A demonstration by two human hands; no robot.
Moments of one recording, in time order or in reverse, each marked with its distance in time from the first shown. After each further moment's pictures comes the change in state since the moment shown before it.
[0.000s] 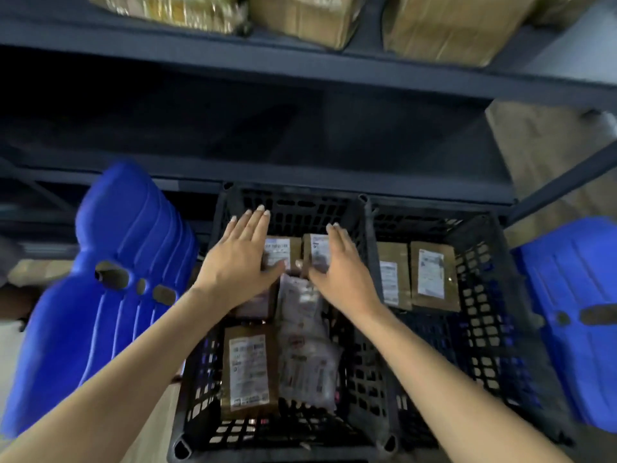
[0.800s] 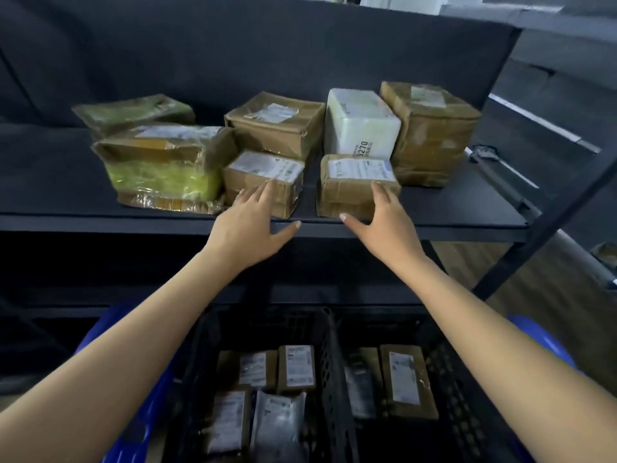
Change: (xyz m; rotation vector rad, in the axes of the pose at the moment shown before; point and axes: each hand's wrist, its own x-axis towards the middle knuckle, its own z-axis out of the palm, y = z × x) left_hand 0.119 0.080 -0.216 0.001 0.369 0.035; right_hand 0.090 -0.039 -0.280 -0.102 0.499 -0.094
